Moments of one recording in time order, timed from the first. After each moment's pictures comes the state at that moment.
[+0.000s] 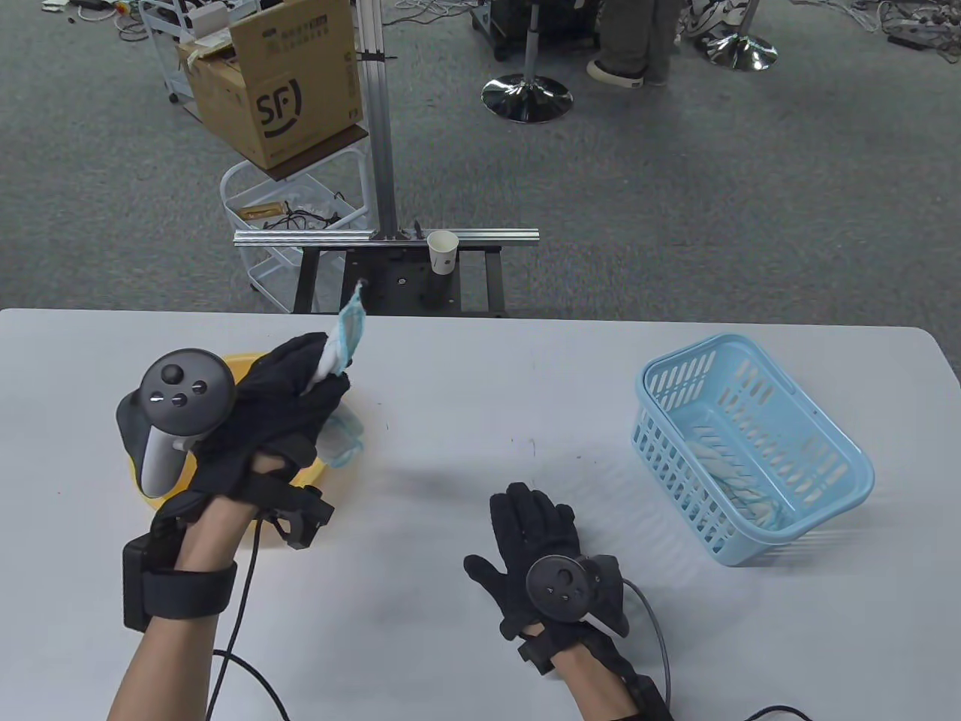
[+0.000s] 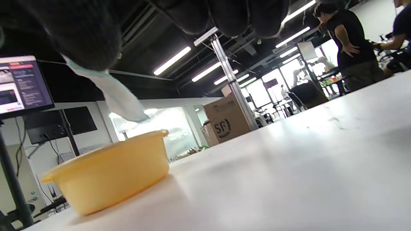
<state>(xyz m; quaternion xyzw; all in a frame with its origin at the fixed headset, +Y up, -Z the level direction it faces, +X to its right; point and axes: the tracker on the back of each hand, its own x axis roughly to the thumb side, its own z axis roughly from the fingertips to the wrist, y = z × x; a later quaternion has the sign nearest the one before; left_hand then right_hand) -0.233 -0.527 -0.327 0.06 -0.10 0.44 0.89 0.082 -0.741 -0.285 0.23 -0.13 0.93 0.26</state>
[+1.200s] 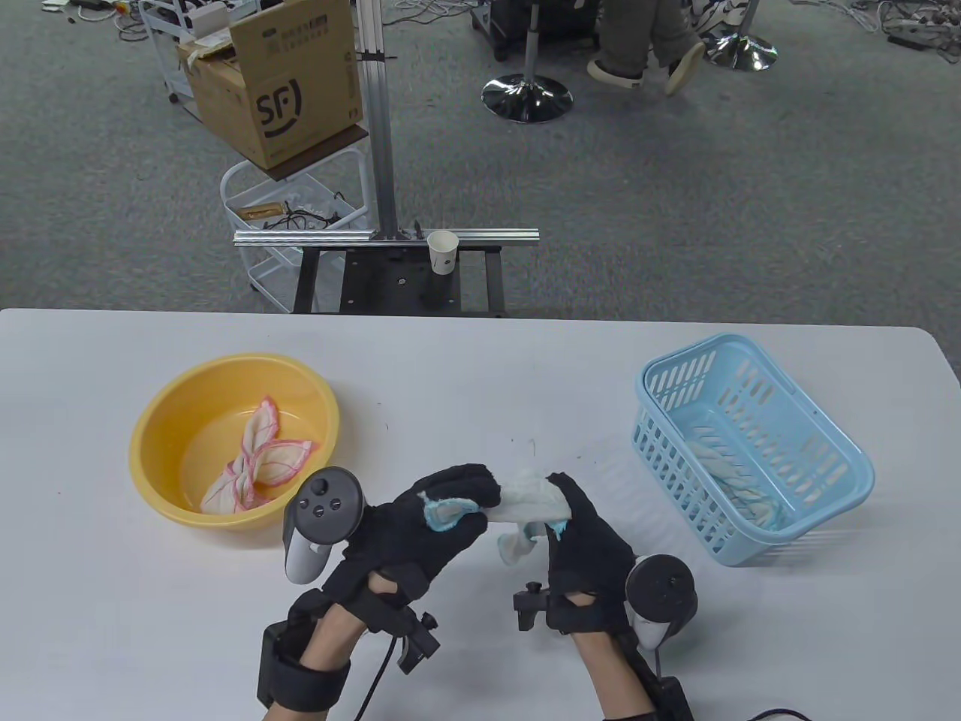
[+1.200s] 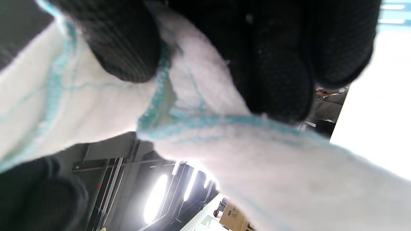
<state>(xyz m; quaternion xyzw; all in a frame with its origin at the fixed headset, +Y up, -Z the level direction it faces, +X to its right) -0.137 -0.657 -0.293 -0.07 -0.25 0.61 0.75 0.146 -0.730 -0.291 0.03 -0.25 0.76 0.60</state>
